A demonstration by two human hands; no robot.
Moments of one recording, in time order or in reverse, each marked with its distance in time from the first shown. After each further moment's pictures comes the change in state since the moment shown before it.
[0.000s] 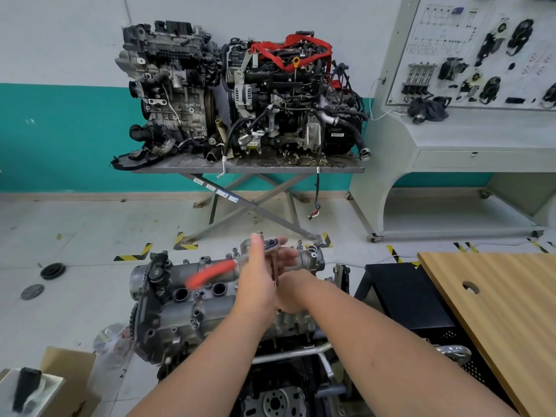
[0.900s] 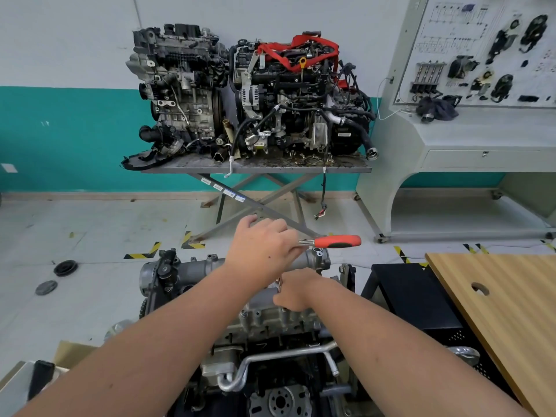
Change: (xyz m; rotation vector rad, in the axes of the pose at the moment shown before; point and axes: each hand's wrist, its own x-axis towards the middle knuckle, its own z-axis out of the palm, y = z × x) left_hand 0.029 0.041 -0.012 1.845 -0.304 1.028; right_hand 0.001 0.004 0.002 -0.099 -0.092 -0.086
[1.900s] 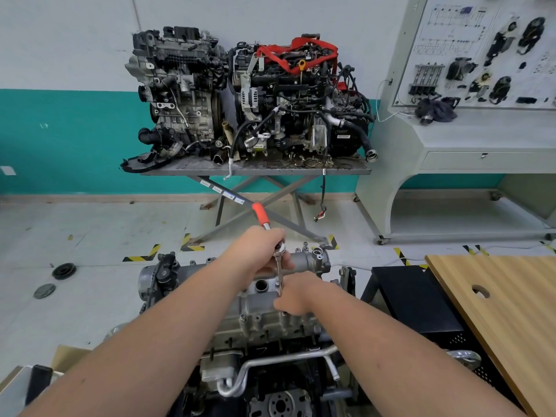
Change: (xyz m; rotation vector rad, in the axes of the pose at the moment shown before) left_hand 0.016 -0.002 -0.016 -1.342 -0.399 -1.013; right_hand 0.000 0.002 -0.002 -0.003 -0.016 -0.001
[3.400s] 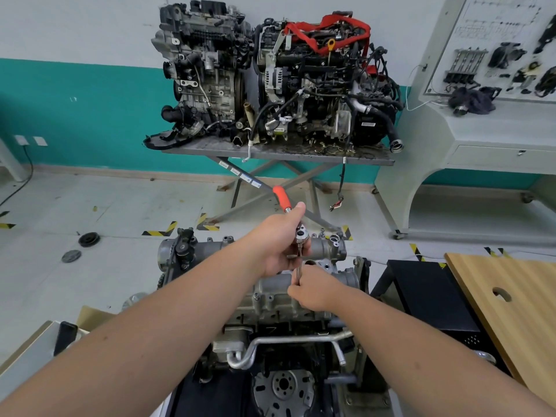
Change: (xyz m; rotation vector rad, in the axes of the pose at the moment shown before) left_hand -0.007 -0.005 0.006 -0.224 -0.090 -0.120; right_hand 0.000 0.010 0.033 0.363 0.196 -0.125
